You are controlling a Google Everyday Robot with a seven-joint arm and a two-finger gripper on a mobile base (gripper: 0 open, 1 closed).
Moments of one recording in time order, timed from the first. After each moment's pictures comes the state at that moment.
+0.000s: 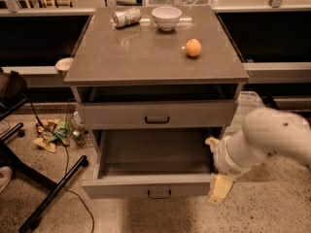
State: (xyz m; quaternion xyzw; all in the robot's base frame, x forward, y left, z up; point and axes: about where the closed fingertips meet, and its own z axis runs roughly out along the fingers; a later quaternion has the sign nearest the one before) arm 0.435 -0.160 0.648 -0.64 0.75 0.09 0.17
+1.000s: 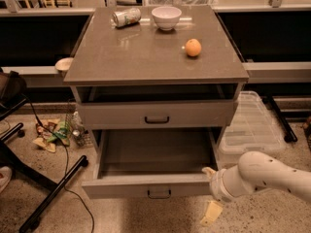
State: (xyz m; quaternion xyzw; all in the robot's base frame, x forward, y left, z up) arm 0.417 -0.162 0.503 -0.59 0.77 0.16 0.20
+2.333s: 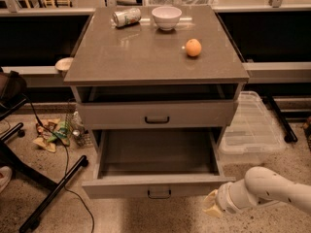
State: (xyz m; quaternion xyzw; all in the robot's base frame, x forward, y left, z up) arm 0.407 -0.193 0.426 -0.53 0.80 0.20 0.19
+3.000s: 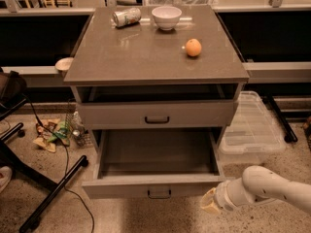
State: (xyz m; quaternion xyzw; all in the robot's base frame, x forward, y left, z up) arm 0.419 -0.193 0.414 -0.53 0.80 0.20 0.20
